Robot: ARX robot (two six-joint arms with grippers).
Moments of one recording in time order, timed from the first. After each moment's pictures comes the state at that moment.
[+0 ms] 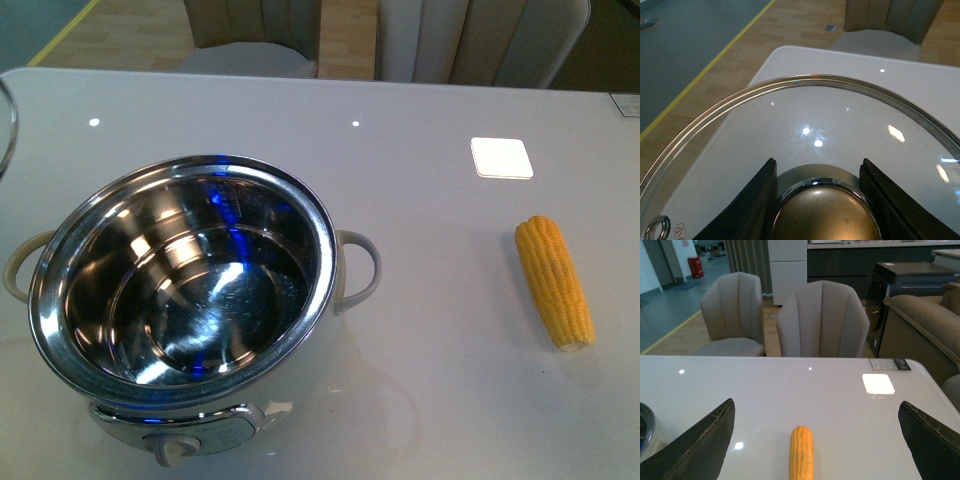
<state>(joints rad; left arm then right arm) 0.35 1.72 0.47 0.93 0.11 0.12 0.00 0.01 0.02 0.00 0.00 0.00</state>
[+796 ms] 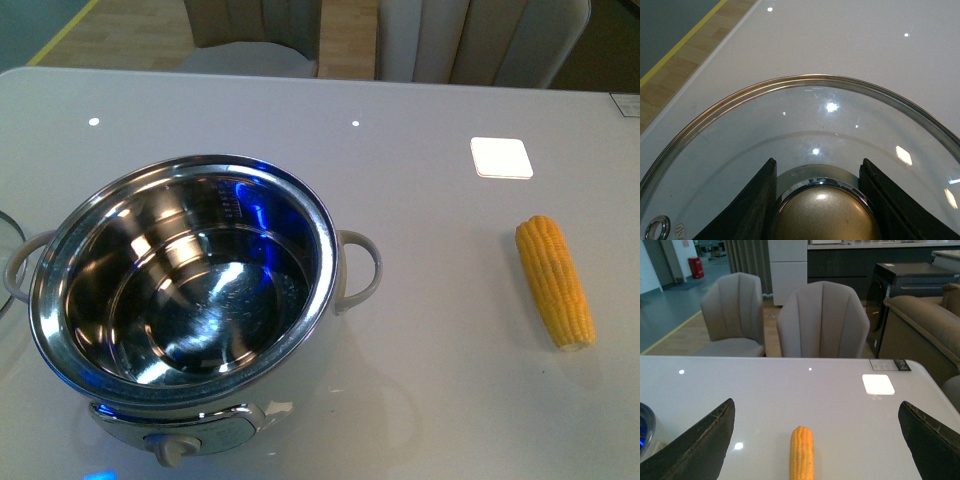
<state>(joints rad) 0.50 2.43 0.74 1.21 0.17 0.16 0.00 0.01 0.02 0.00 0.00 0.00</state>
